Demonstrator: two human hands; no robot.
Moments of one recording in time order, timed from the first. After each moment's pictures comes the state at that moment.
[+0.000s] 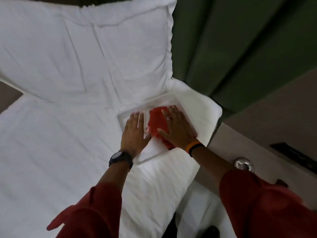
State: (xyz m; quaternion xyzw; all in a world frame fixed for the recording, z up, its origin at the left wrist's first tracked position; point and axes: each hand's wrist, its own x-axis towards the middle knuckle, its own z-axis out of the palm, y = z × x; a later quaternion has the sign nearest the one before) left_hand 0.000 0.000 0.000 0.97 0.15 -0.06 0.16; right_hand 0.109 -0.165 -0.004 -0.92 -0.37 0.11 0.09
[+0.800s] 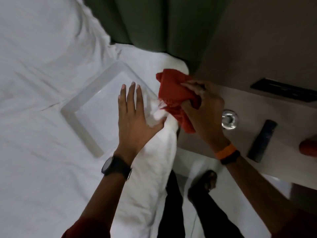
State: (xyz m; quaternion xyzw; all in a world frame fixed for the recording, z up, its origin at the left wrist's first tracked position) left_hand 0.039 -0.163 0.005 0.99 0.00 0.09 0.12; right_hand 0.082 -0.355 0.044 -0.88 -0.04 -0.04 0.47
